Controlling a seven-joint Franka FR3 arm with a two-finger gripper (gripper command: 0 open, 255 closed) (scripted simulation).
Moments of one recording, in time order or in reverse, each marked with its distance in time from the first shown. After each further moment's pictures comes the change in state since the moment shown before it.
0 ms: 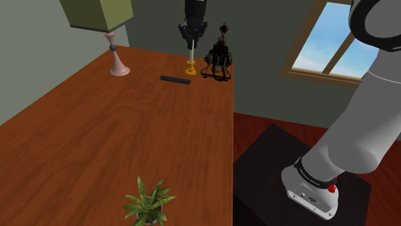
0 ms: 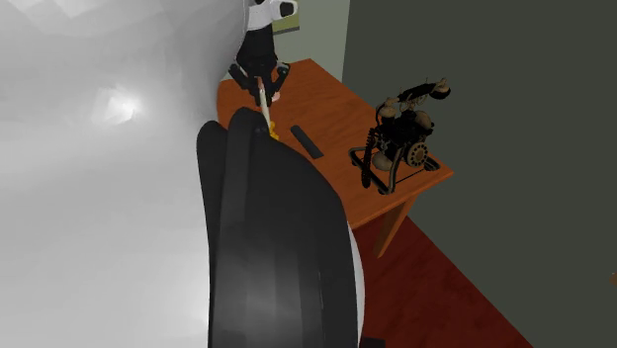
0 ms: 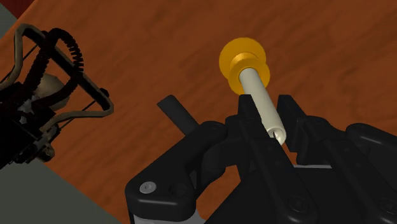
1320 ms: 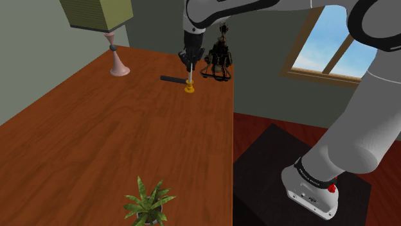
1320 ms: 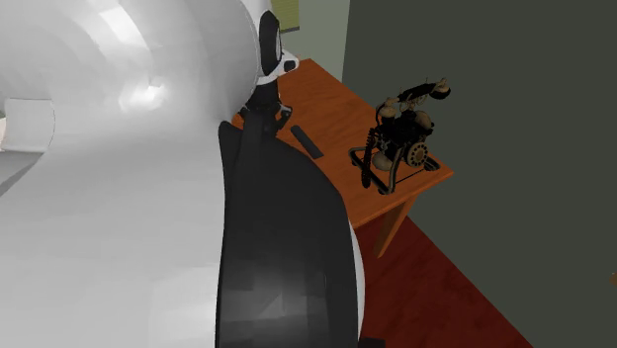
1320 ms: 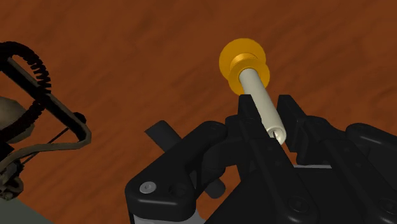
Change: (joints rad) arm -0.002 0.010 -0.002 -0.253 -0.003 0.262 0.005
